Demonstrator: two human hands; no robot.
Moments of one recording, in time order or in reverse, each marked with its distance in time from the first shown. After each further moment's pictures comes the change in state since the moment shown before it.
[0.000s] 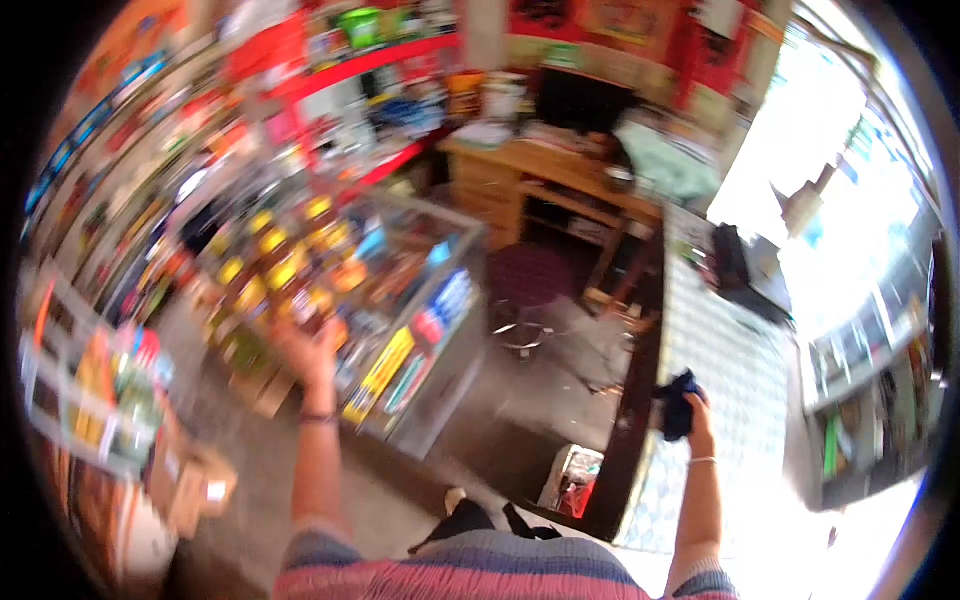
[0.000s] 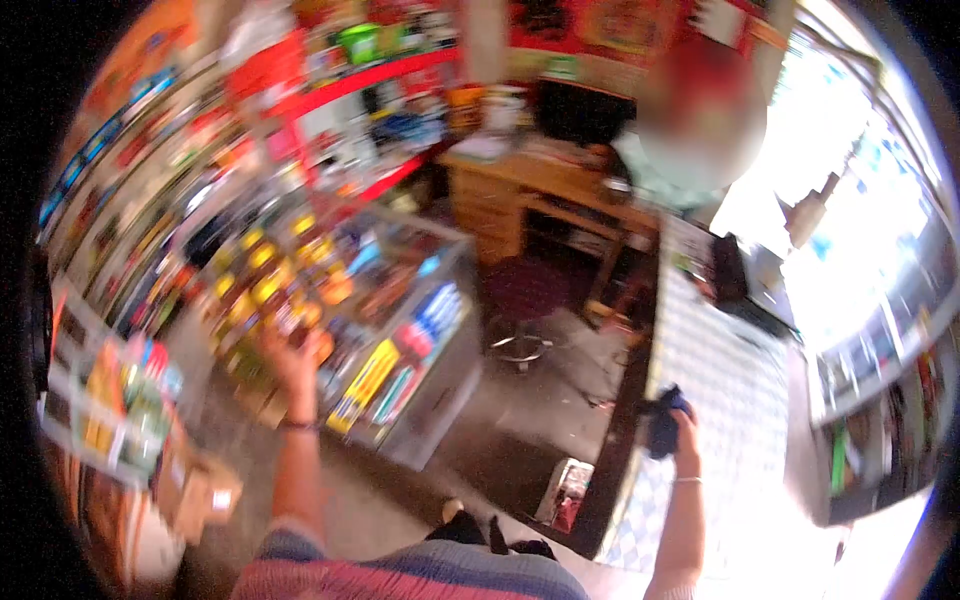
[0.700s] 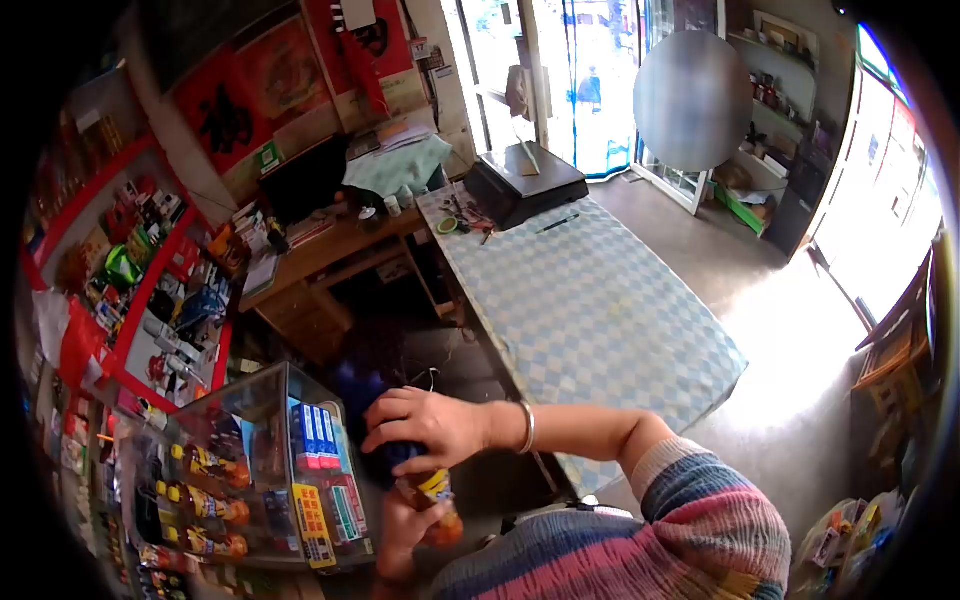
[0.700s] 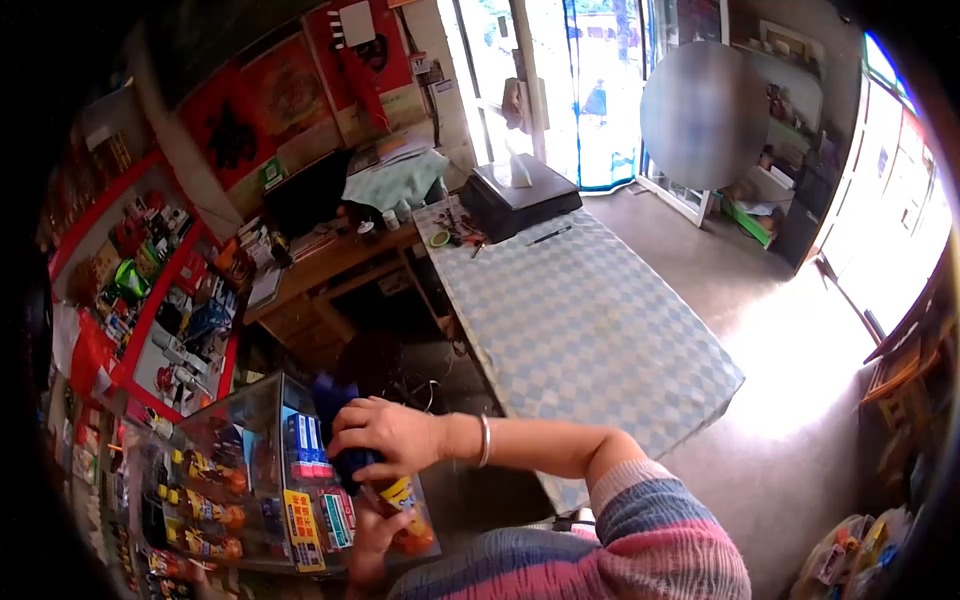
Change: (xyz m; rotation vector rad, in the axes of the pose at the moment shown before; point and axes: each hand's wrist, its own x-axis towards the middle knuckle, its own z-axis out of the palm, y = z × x) left_hand -0.193 0.231 0.031 -0.867 -1.502 -0.232; right_hand -0.118 -0.168 0.222 -0.723 -0.669 -1.215
